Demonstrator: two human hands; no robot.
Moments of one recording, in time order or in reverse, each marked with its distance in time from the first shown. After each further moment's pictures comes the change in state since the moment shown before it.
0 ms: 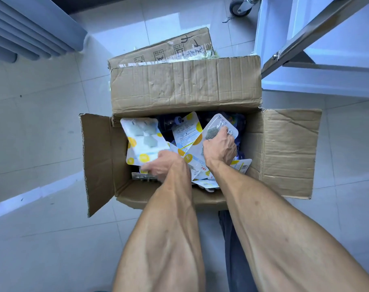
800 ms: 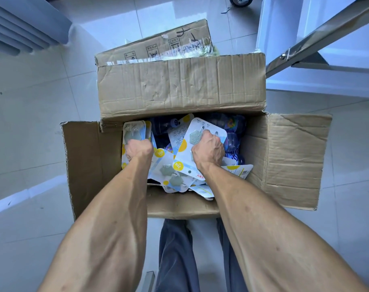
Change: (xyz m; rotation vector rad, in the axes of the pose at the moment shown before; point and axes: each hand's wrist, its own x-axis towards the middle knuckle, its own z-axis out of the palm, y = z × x) left_hand 0.089 0.055 0.033 0.584 -0.392 0.376; right_hand 0.026 -0.013 0.039 -0.153 -0.138 -0.124
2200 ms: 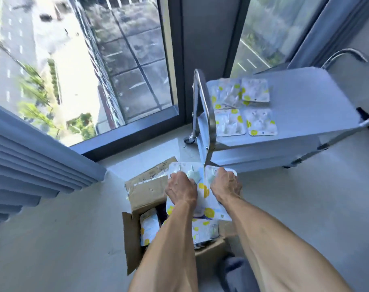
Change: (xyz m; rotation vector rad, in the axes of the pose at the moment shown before) left_hand -0.446 0.085 -0.201 0.411 0.229 0.940; right_hand -0.231 0.009 -0.397 0.005 0.244 0.063
